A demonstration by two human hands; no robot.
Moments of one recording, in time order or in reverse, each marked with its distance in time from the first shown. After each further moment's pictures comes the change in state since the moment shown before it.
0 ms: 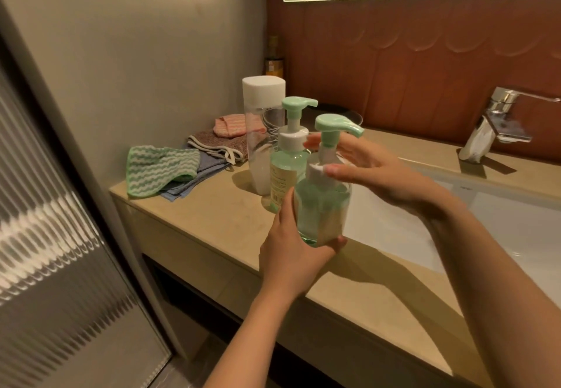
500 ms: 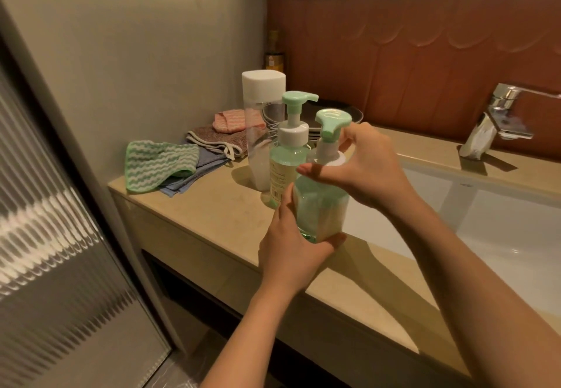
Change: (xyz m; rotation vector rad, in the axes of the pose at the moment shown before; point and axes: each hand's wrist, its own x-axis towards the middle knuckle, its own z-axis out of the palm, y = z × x) left_hand 0.000 0.002 0.001 -0.014 0.000 -0.037; right_hand 0.007 -0.011 0.025 -0.519 0.529 0.002
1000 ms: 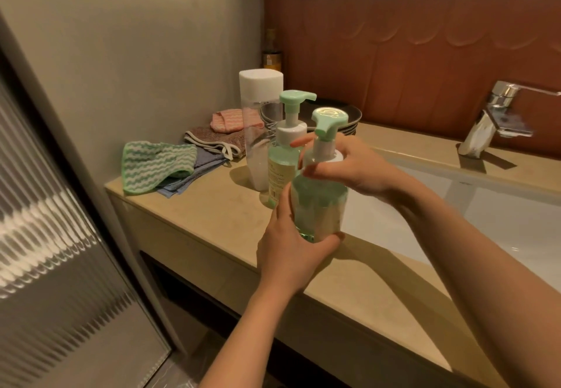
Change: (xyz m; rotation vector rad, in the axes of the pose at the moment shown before) left_hand 0.000 -0.002 -0.002 -0.019 -0.006 0.037; right_hand 0.020 0.021 0.005 0.498 -0.506 -0.027
